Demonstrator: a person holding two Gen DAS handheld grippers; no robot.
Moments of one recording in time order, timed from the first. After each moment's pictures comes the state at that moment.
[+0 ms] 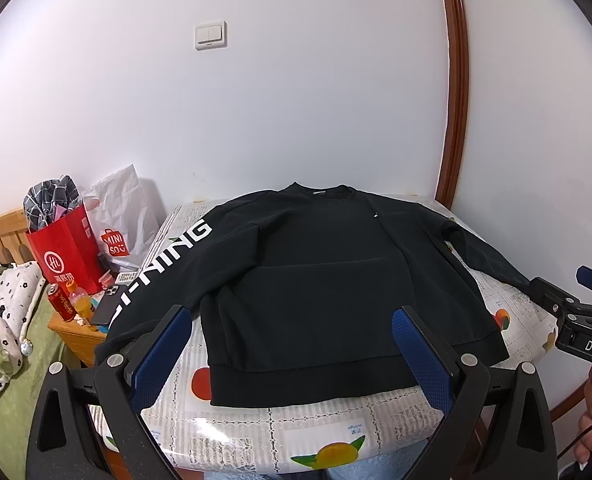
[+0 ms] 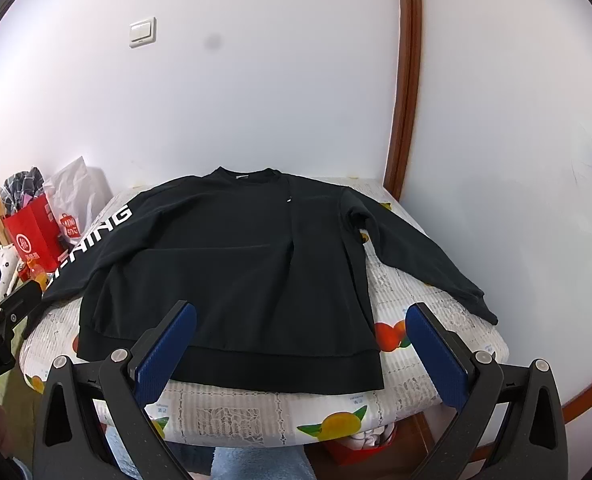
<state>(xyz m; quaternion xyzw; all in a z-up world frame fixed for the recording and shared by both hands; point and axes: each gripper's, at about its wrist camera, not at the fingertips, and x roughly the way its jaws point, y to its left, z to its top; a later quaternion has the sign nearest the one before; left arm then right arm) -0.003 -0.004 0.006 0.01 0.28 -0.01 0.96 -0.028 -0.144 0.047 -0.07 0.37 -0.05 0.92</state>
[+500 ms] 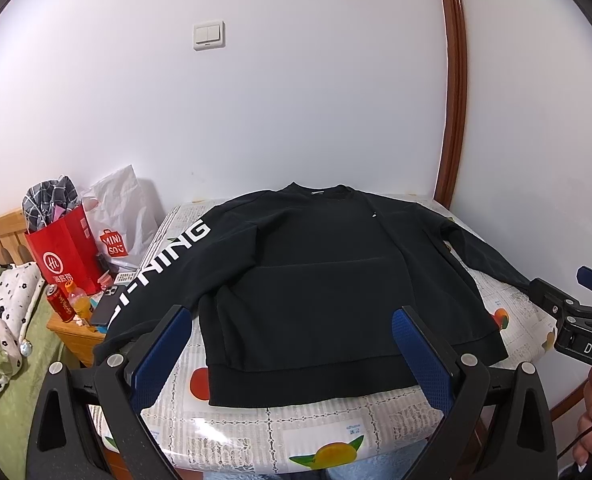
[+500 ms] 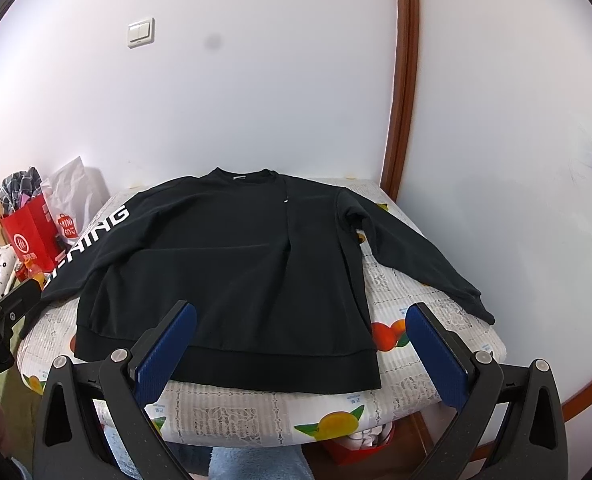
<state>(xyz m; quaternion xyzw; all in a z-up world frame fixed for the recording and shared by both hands) -0.004 -0.004 0.002 0.01 0.28 -0.01 0.96 -0.030 -0.145 0.048 -0.07 0.37 -0.05 0.93</state>
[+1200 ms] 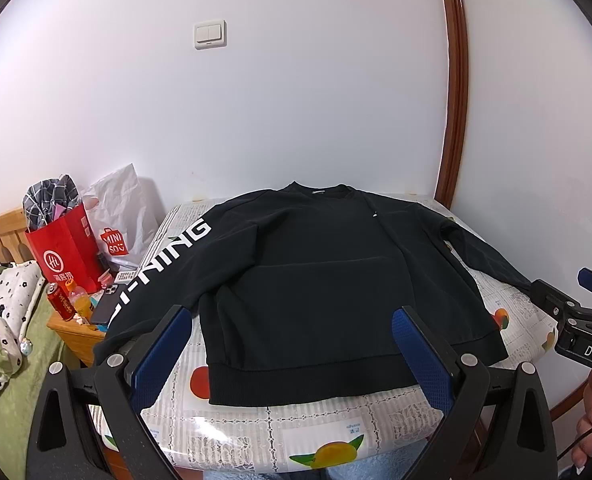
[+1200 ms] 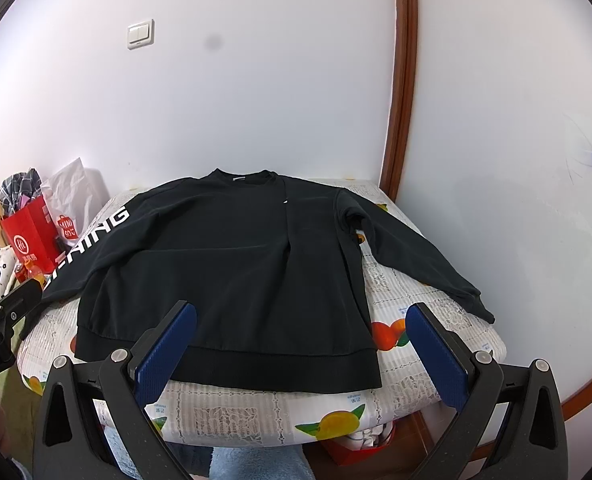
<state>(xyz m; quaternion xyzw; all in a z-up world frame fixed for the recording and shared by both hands) -0.005 -0.005 0.001 0.01 0.28 -0.01 0.96 -0.032 -0.144 0.049 -0.07 0.37 -0.05 0.93</state>
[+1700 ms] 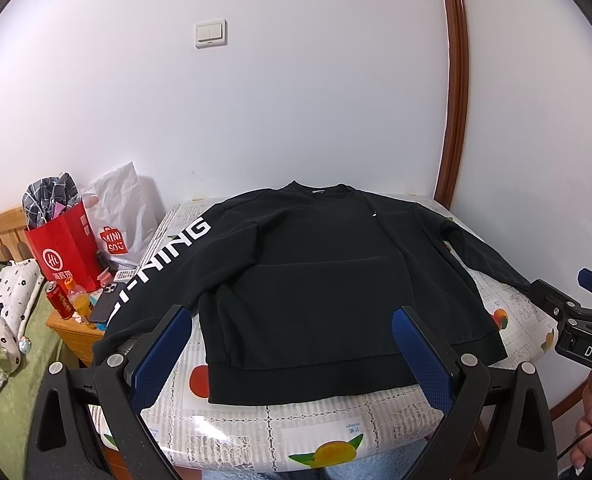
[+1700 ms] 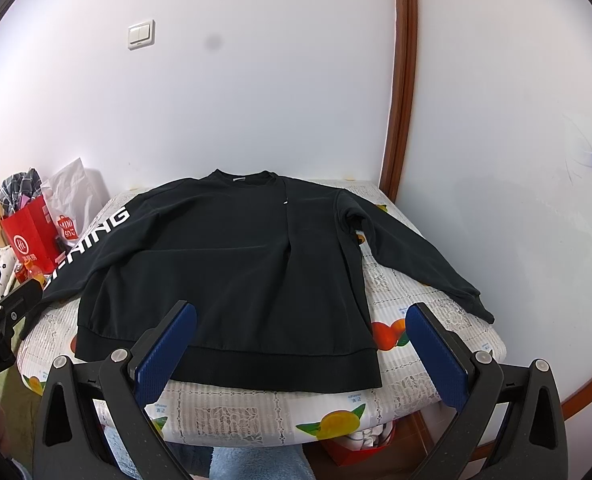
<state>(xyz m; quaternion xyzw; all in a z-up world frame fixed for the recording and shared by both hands) -0.006 -0.005 0.000 0.01 0.28 -0.01 0.96 -0.032 -0.143 0.049 -0.07 0.37 -0.05 0.93</state>
